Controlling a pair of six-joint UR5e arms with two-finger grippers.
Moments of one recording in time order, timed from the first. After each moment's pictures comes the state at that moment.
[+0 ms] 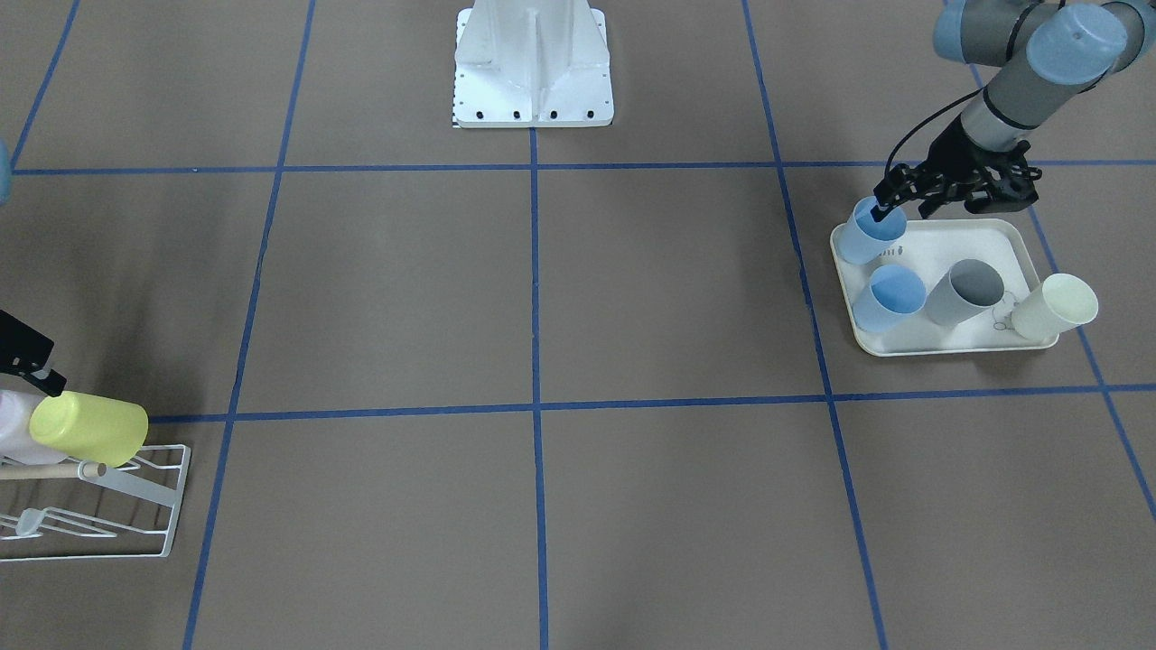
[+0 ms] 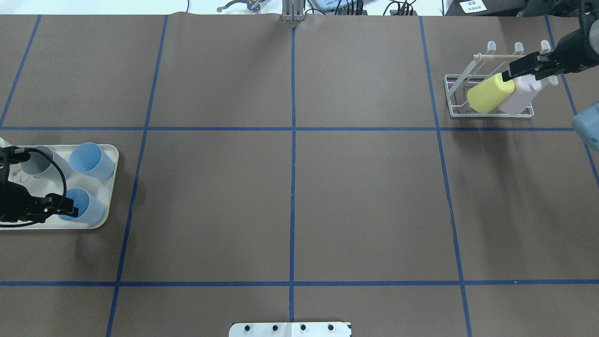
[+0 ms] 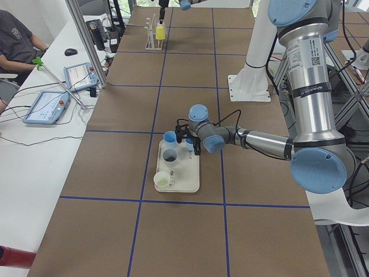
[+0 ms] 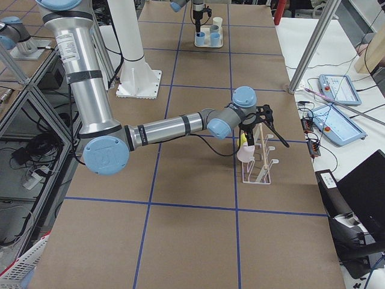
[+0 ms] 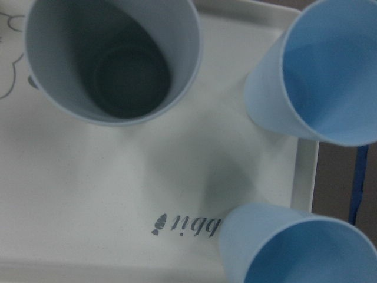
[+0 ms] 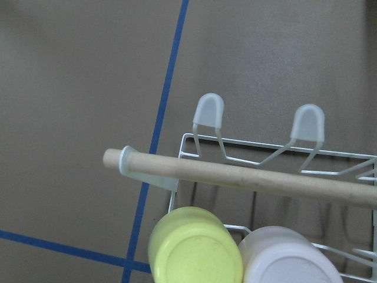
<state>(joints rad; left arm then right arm) -0.77 -1.35 -1.88 -2.27 -2.14 -1.18 1.22 -1.34 1.57 -1.04 2.30 0.63</state>
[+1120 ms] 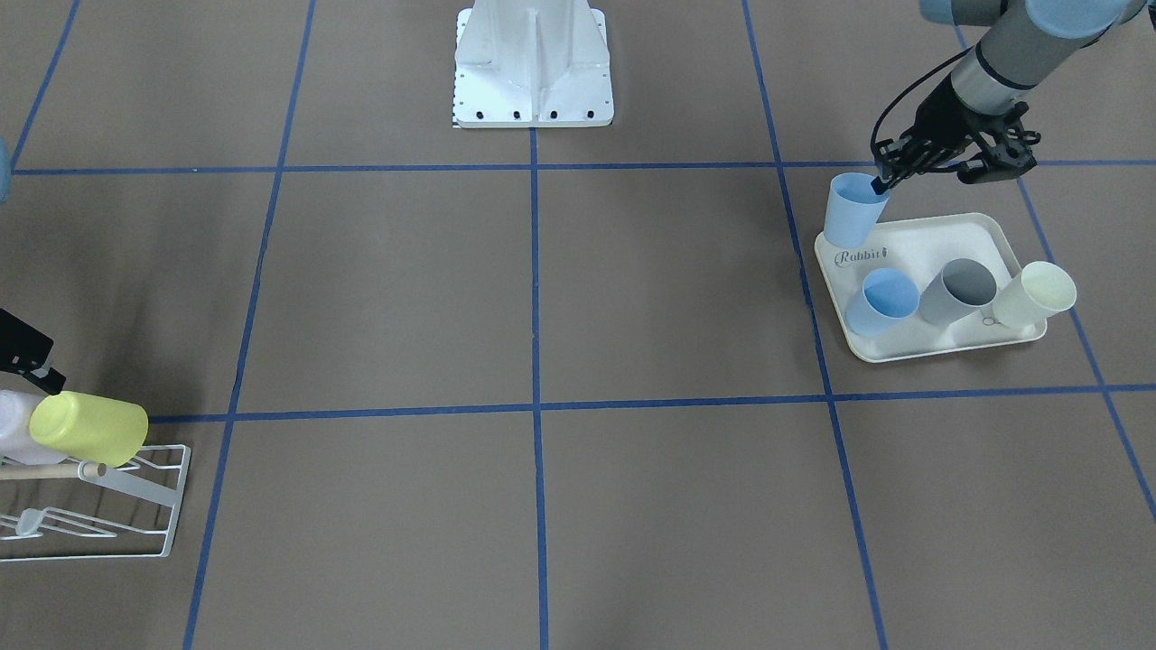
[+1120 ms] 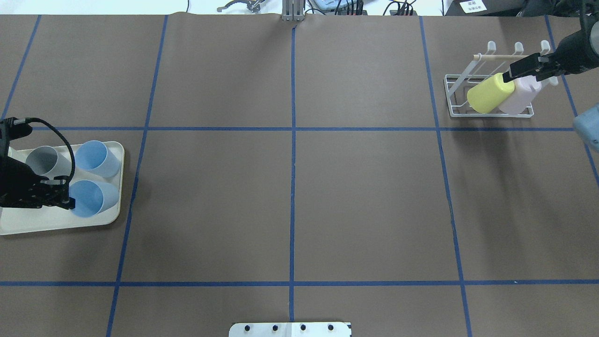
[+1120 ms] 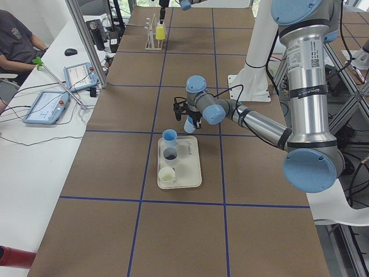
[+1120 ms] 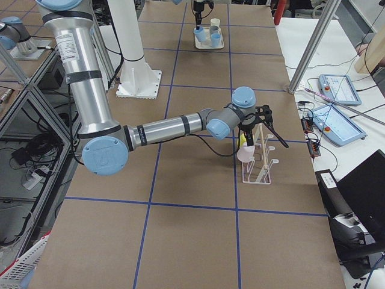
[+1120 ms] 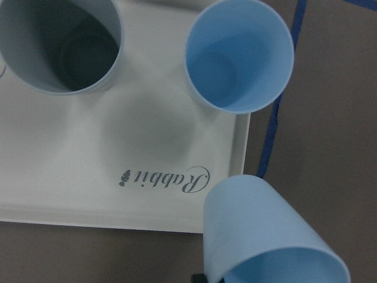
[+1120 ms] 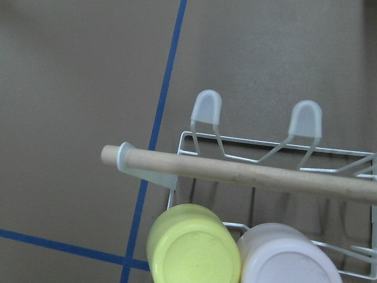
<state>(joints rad) -0.83 -1.47 -2.15 -1.84 -2.21 -1.23 1.22 -1.34 1.58 -1.04 2.29 0.64</state>
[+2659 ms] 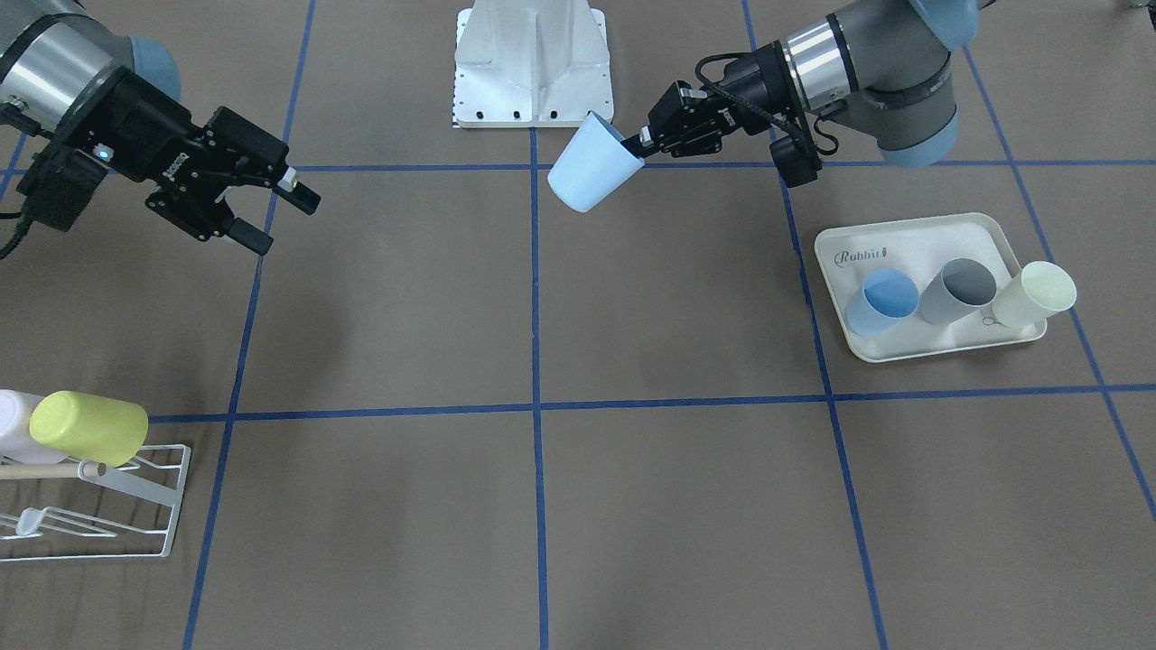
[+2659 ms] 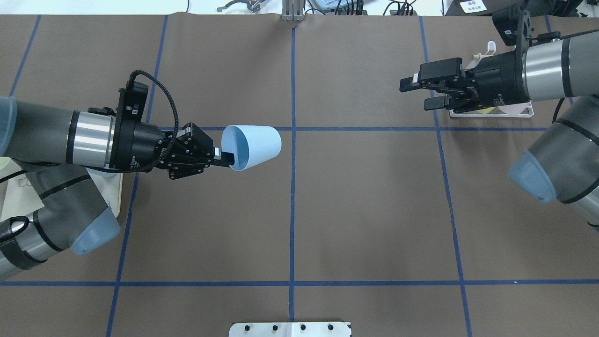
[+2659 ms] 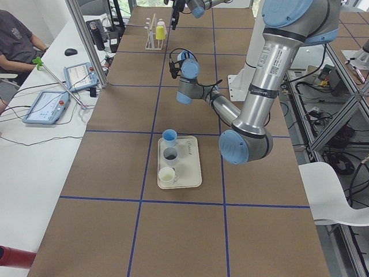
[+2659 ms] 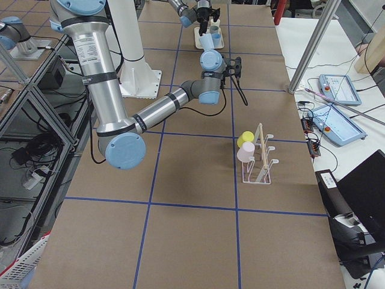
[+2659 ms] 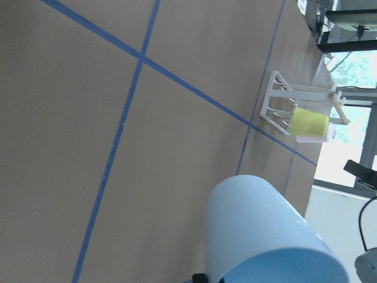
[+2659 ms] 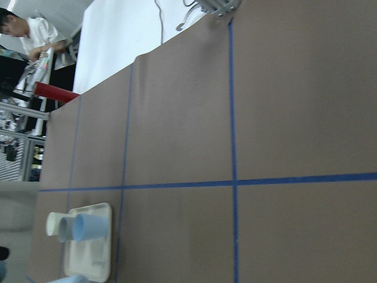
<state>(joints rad) -0.70 -1.94 -1.74 -2.97 -2.16 -2.03 0.93 -1.30 1.85 -0.51 2.24 1.57</state>
